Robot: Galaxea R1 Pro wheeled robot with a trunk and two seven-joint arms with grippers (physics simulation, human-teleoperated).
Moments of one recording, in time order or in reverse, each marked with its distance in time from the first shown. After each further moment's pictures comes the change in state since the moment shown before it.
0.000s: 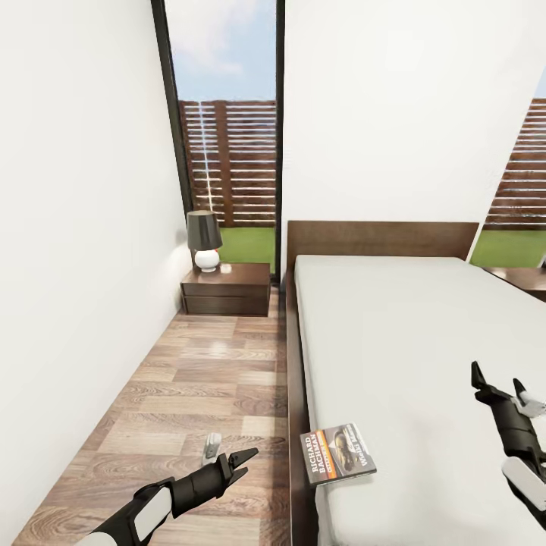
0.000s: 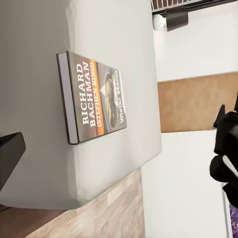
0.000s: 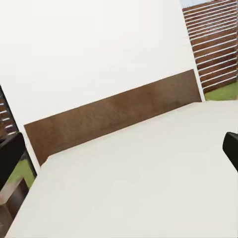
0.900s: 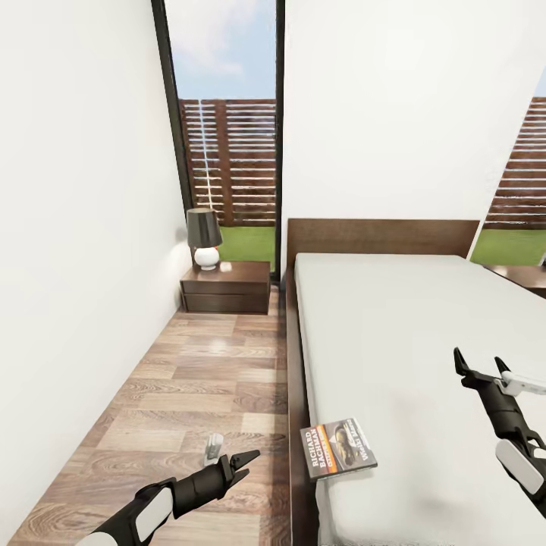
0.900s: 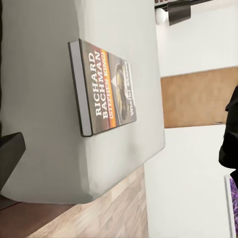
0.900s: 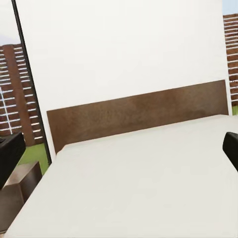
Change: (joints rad) left arm 0.000 -0.001 -0.021 -0.003 0.000 0.000 0.000; right arm -0.058 -0.001 0.000 -0.013 0.191 0.015 -0.002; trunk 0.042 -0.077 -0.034
